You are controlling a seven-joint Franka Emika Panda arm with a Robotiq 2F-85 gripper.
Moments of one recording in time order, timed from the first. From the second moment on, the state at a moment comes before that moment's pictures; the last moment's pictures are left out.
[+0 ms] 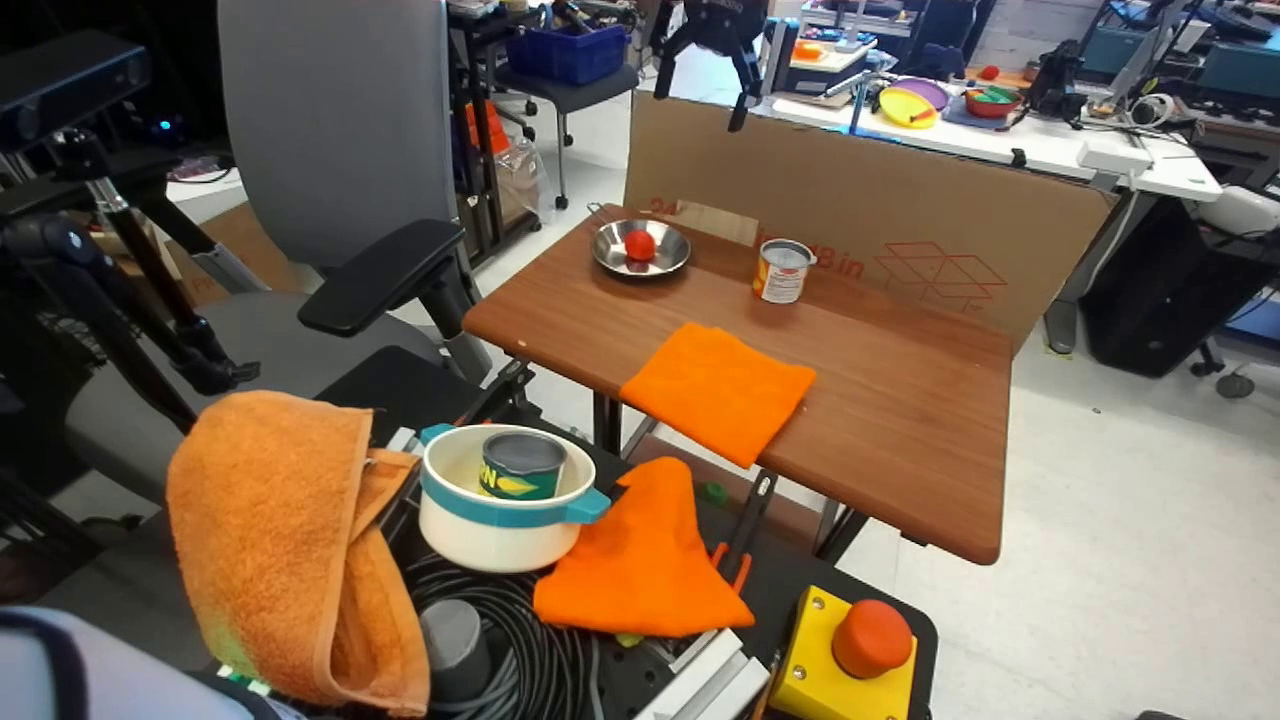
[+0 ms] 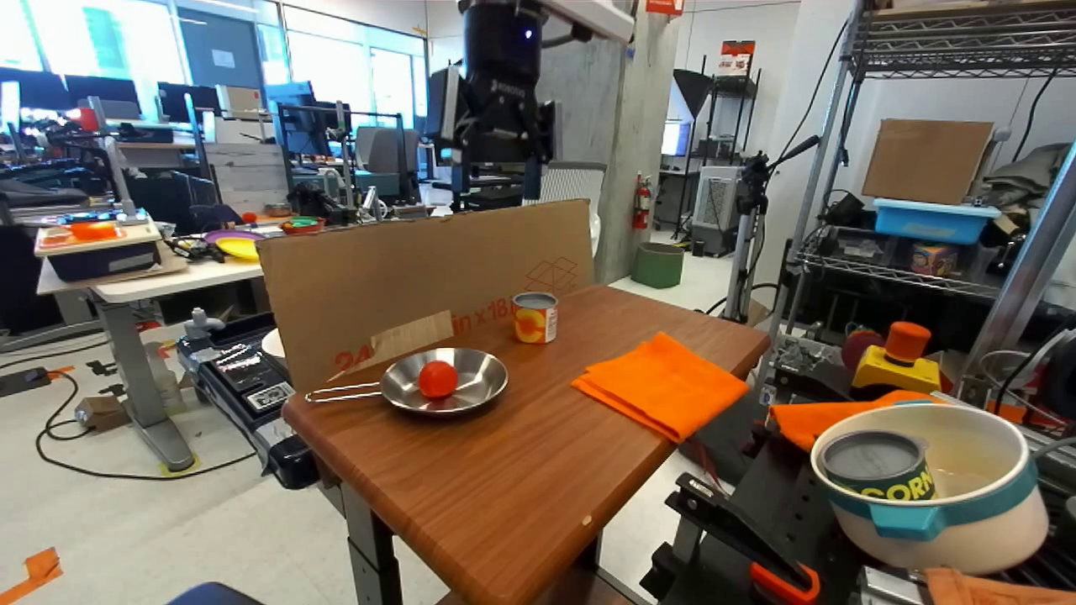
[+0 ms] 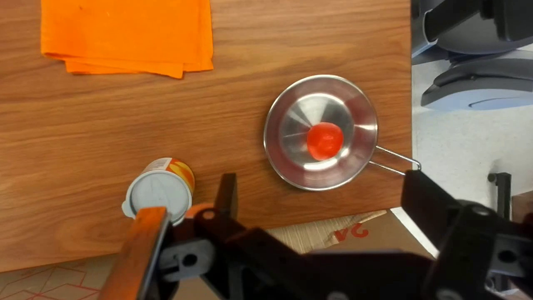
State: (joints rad) arm 0.06 0.42 0.07 -1.75 0.11 2.06 0.11
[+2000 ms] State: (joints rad) arm -0.03 1.14 -0.01 -0.93 0.11 1.64 0.05
